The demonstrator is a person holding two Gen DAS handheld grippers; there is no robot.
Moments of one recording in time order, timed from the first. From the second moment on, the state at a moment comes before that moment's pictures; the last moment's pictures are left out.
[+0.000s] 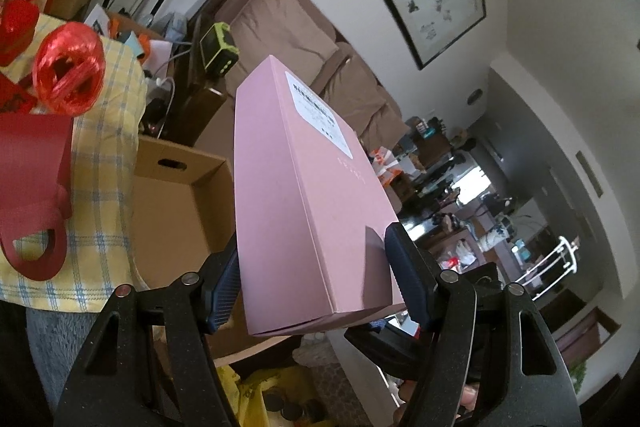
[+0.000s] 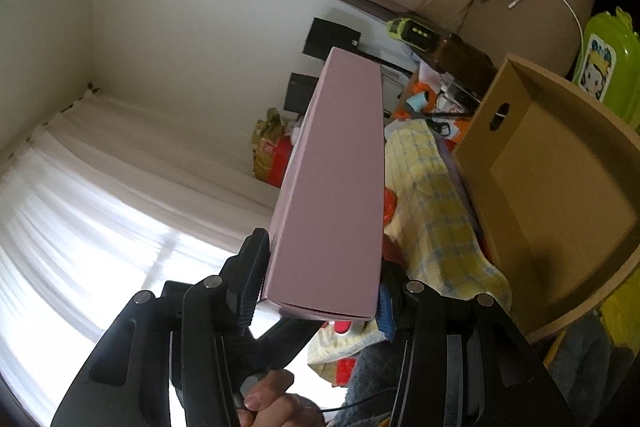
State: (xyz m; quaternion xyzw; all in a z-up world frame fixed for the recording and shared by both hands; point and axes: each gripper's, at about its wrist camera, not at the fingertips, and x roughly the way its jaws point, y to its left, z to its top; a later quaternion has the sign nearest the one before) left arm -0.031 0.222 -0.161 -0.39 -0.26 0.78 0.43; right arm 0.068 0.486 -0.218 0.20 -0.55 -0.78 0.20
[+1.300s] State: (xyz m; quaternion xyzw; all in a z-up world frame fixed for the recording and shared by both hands) left arm -0.043 0.288 -0.244 -0.44 -0.22 0.77 0.39; right arm 0.067 0.536 -0.305 0.24 -0.62 -0.74 0.12
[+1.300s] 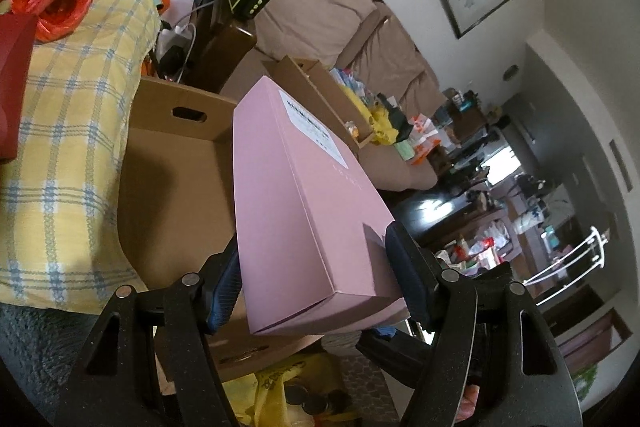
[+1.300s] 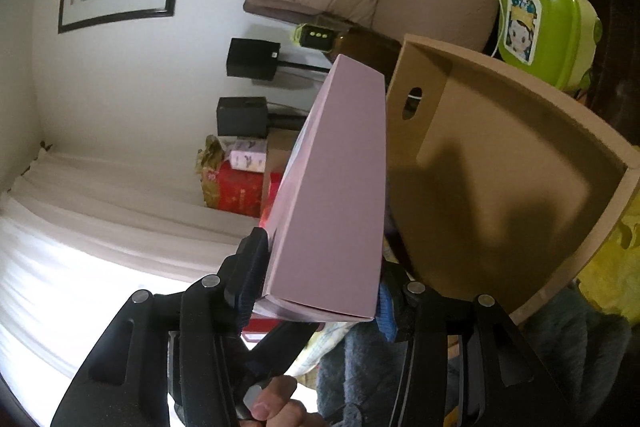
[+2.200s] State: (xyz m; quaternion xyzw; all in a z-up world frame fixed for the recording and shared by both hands) left arm -0.042 0.292 -0.292 -0.45 -0.18 0.79 0.38; right arm 0.059 0.534 -0.365 0.26 -0.62 -0.73 0.11
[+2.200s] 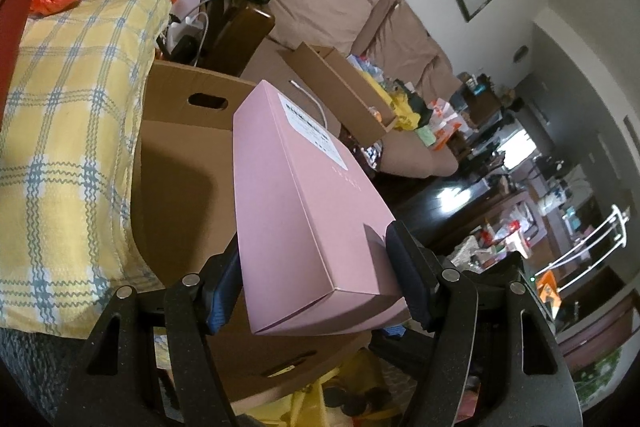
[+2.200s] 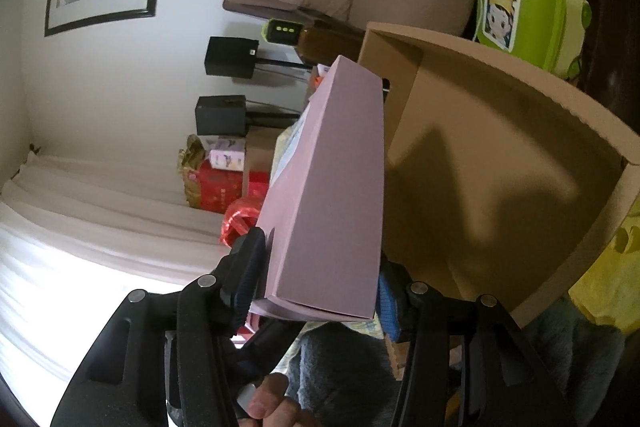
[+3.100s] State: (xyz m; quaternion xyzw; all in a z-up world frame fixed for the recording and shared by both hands) left arm -0.042 0.292 -0.316 -0.47 -0.16 0.78 0.37; right arm 0.057 0.532 -0.378 0.30 -0.60 -0.74 0.07
